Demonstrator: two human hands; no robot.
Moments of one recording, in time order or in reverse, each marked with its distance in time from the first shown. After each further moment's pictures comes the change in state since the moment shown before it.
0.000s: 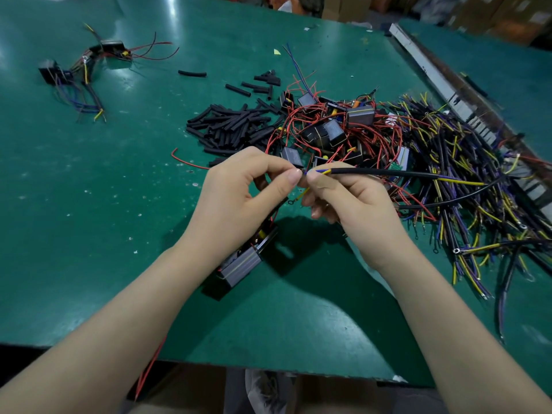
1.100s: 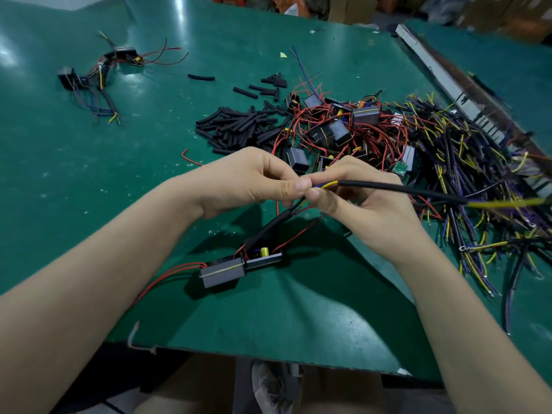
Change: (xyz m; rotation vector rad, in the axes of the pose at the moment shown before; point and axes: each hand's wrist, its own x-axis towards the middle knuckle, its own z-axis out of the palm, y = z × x) left_hand 0.035 -0.002 -0.019 -0.263 -0.657 -0.418; right_hand -0.001 0.001 -0.016 -0.298 -0.152 -0.340
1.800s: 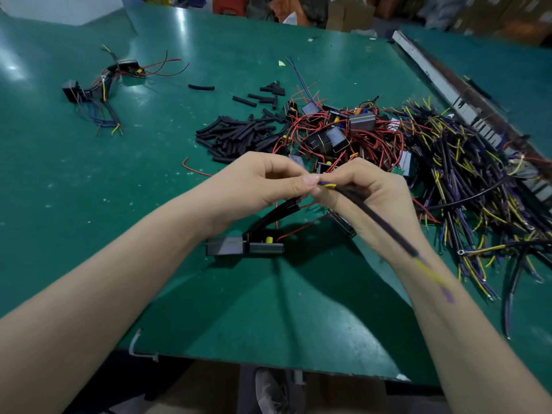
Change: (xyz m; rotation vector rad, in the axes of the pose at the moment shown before) left_hand 0.002 0.003 0.011 -0.081 0.146 0.061; right_hand 0.002 0.003 0.000 0.017 0.176 0.057
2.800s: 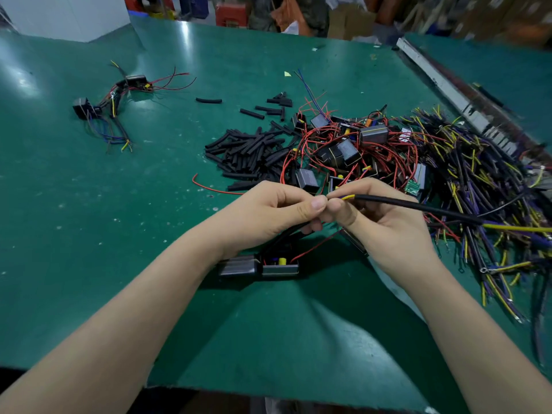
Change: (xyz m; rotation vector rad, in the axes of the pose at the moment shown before) left_hand 0.003 -0.017 -0.002 -0.106 -0.109 0.049; right_hand -0.001 -0.003 0.008 0.132 0.024 0.137
